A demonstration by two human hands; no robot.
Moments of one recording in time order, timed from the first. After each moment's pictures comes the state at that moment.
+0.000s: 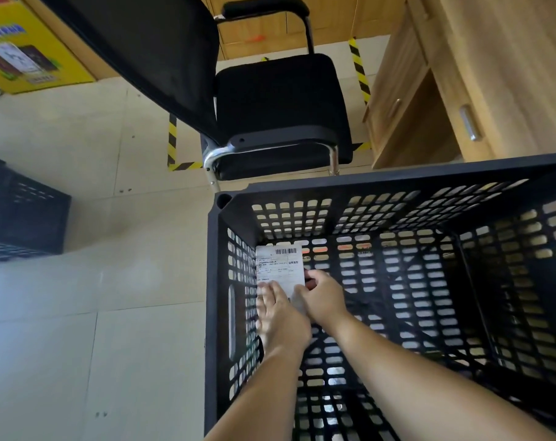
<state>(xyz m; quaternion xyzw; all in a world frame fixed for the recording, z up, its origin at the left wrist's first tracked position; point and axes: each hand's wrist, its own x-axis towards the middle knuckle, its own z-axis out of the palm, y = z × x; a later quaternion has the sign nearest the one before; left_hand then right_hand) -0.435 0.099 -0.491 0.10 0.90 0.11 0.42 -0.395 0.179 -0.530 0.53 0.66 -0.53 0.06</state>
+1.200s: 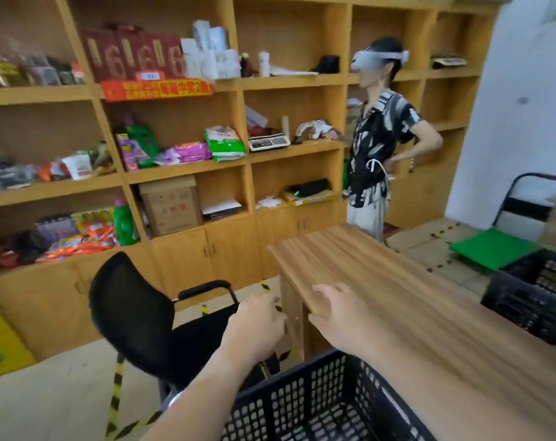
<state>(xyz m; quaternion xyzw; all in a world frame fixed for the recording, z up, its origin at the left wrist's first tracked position) -0.441 0.172 -0.010 0.59 0.77 0.19 0.13 -0.262 0.234 -0.005 0.49 0.82 -0.24 -0.16</state>
